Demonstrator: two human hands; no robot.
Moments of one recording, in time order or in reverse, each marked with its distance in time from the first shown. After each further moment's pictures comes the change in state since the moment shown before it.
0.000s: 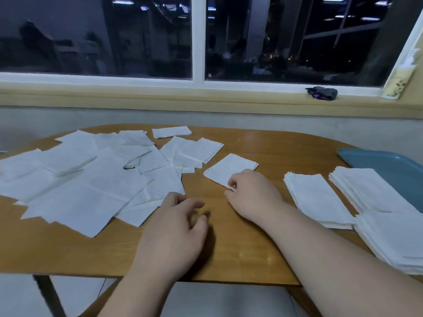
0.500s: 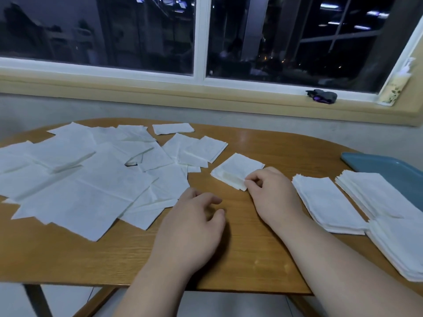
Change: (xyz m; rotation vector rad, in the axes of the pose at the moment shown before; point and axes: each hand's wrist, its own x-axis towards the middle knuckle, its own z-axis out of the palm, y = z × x) left_hand 0.019 -0.005 0.002 -0.152 -0.050 0.030; right_hand -0.001 0.013 0.013 0.238 0.300 0.093
